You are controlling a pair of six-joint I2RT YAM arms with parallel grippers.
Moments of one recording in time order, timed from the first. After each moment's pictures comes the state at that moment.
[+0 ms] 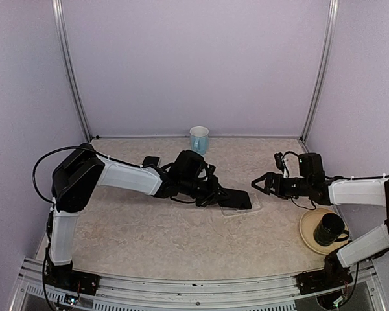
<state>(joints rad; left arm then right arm) -0.89 2.14 1.40 0.17 0.47 -1.08 0.30 1.34 0.57 0.19 -0.52 0.46</state>
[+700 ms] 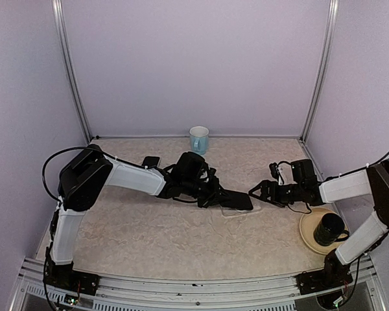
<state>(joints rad) -0.88 2.22 1.45 0.20 0.52 -1.15 0.30 1.51 0.57 0.23 -0.54 0.47</state>
